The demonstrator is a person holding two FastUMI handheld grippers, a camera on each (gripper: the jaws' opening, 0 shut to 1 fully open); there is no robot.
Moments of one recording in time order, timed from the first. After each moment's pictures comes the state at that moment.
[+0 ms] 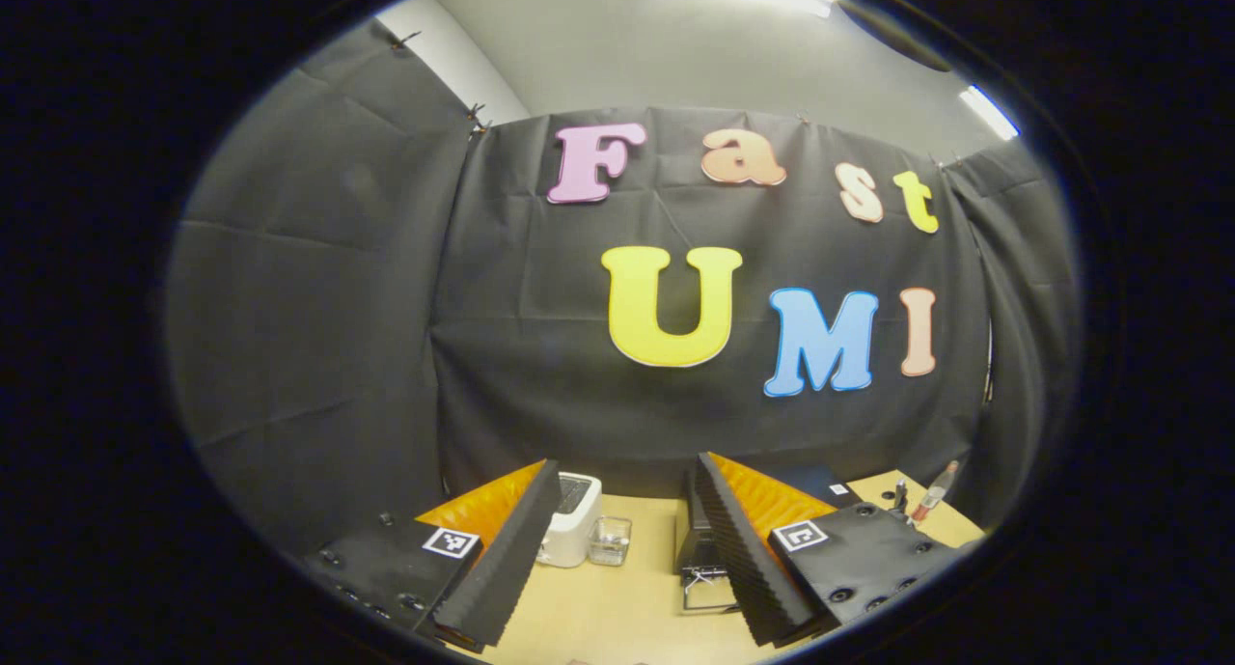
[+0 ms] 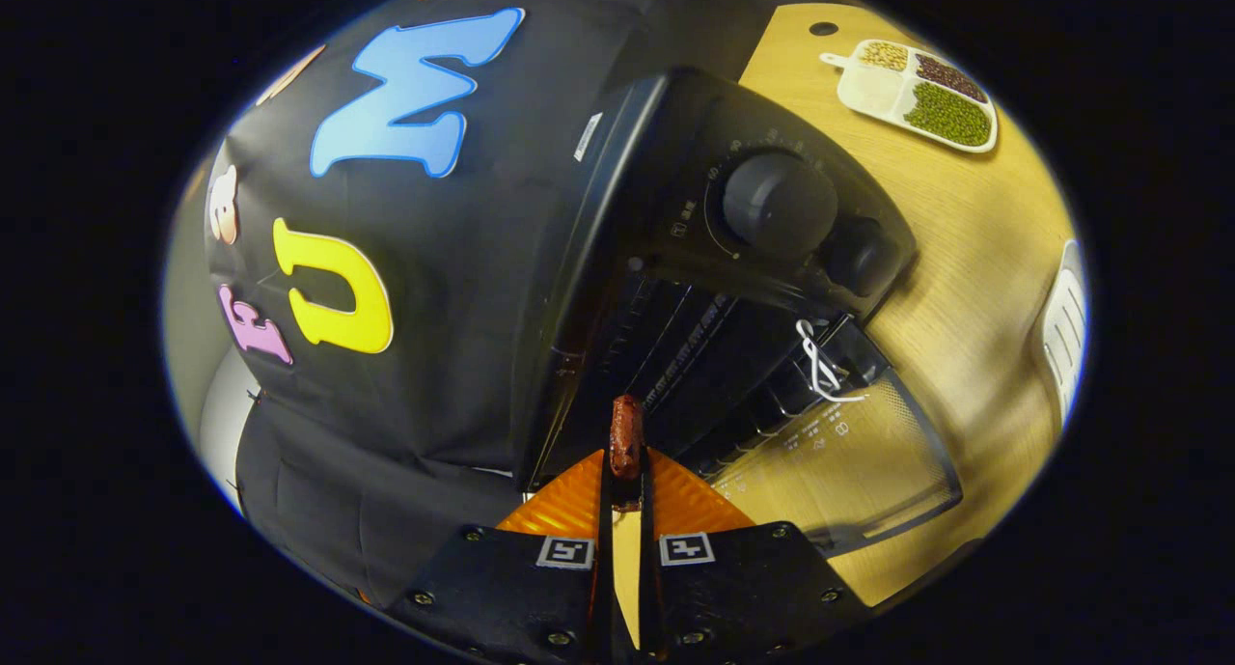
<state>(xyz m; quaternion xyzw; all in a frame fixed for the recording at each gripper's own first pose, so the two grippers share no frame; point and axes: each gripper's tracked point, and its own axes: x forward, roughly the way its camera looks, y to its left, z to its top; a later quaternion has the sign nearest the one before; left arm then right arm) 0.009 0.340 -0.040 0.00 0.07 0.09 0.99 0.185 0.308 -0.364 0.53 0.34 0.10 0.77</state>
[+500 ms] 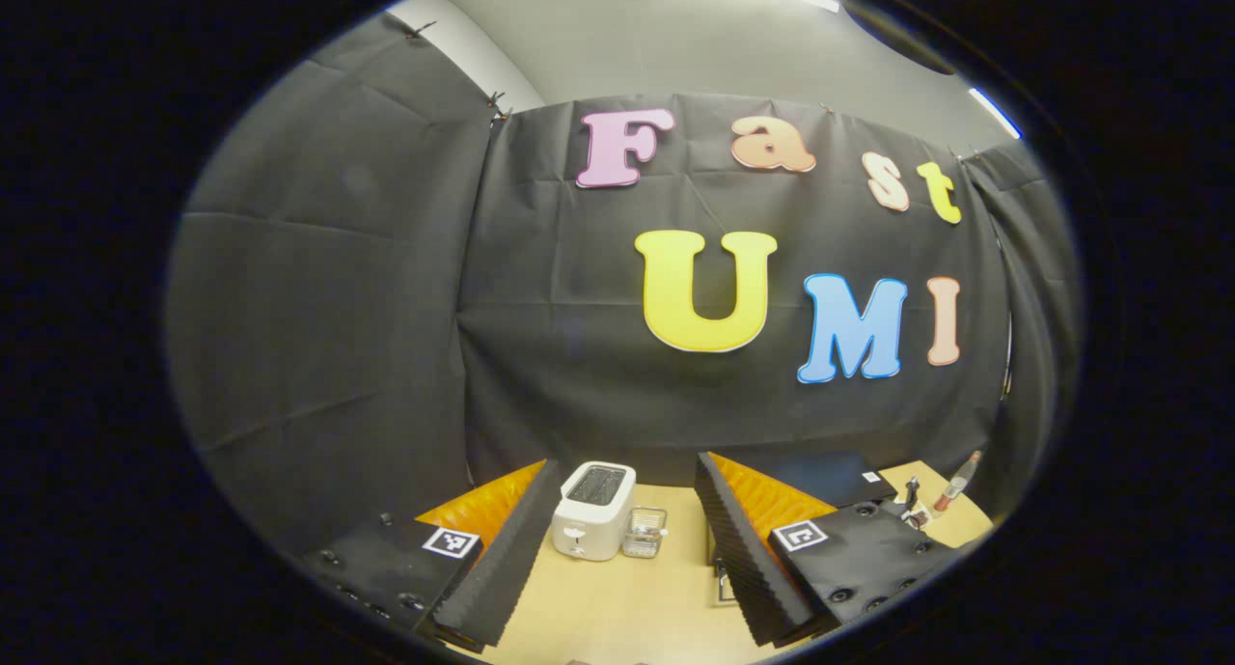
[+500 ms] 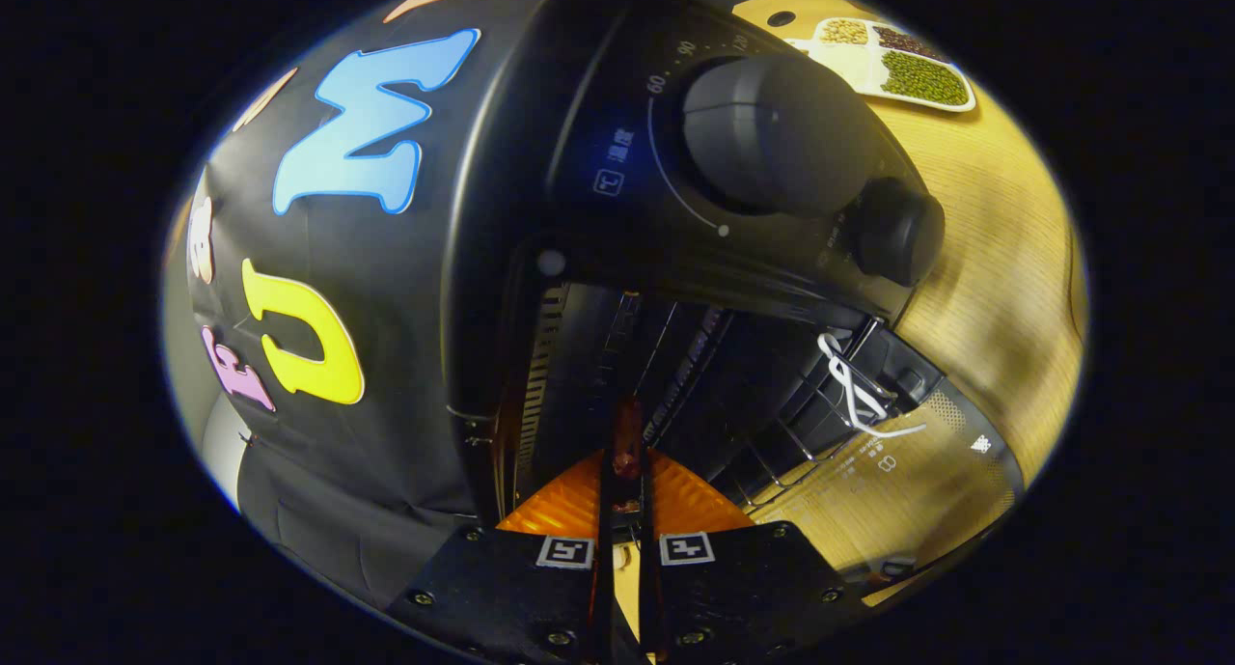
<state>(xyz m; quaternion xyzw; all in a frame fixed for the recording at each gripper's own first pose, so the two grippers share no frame) 0.012 0.389 -0.056 0.00 0.09 0.11 0.99 0.230 0.313 -0.391 0.56 0.30 0.04 0.77</state>
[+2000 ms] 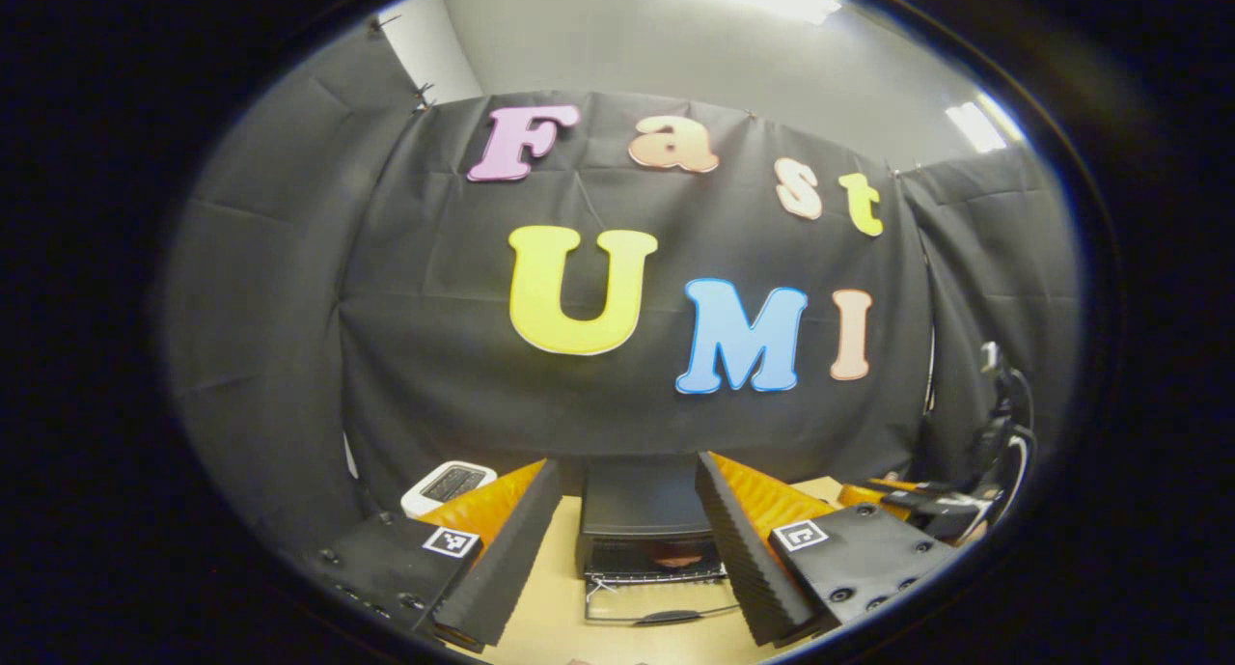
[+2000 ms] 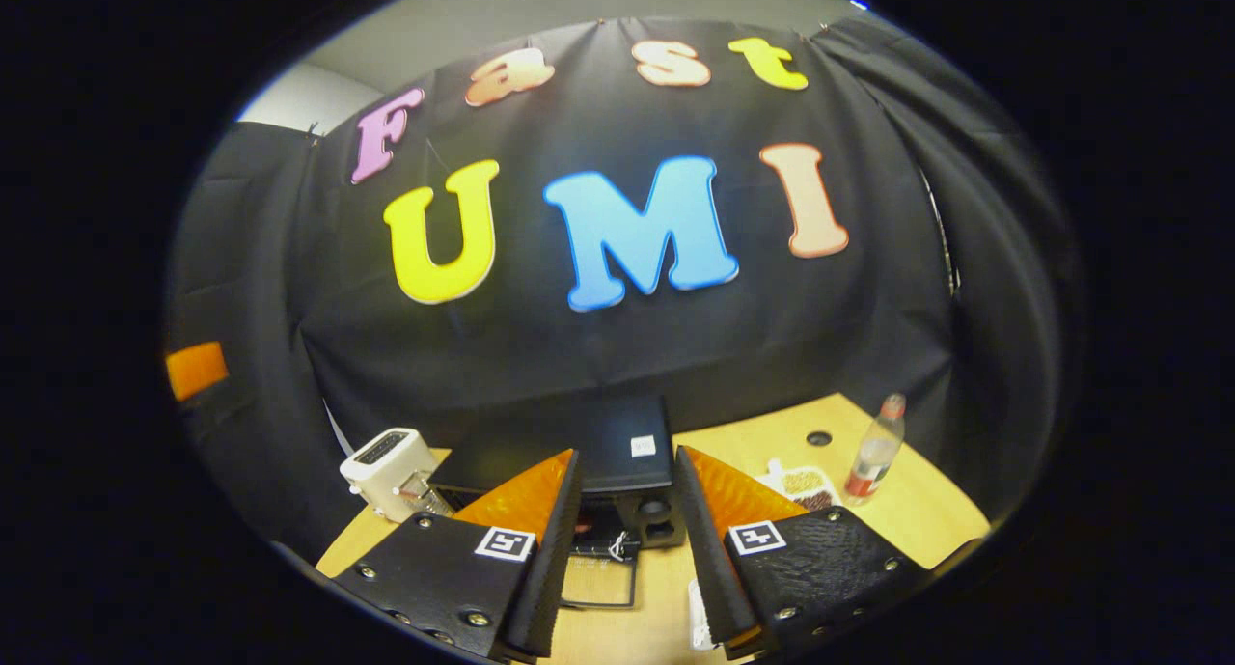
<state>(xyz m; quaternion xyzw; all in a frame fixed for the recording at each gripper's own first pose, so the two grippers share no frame) 0.063 0.206 -0.067 -0.03 0.07 -0.02 1.00 0.085 0.166 -0.129 0.05 0.10 0.01 0.99</state>
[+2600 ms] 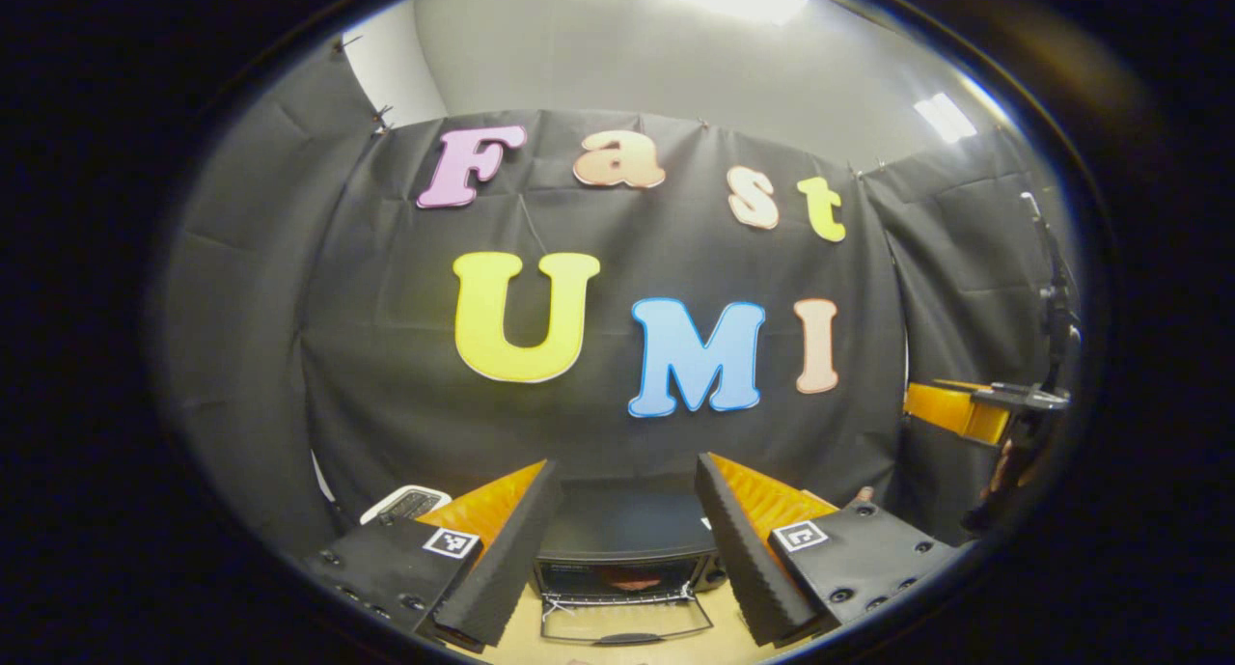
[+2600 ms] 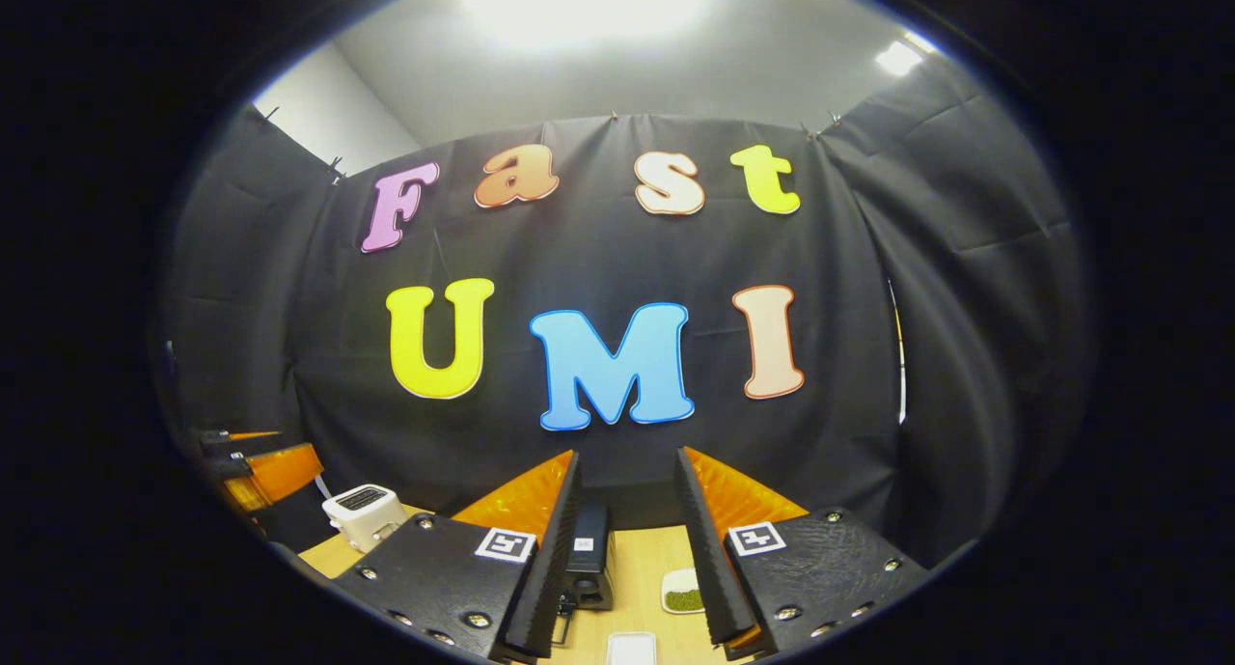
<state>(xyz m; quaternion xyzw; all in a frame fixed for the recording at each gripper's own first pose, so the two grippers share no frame) 0.082 0.123 -0.062 -0.01 0.06 -0.06 1.00 0.051 0.111 0.007 -0.02 -0.02 -0.02 1.00</state>
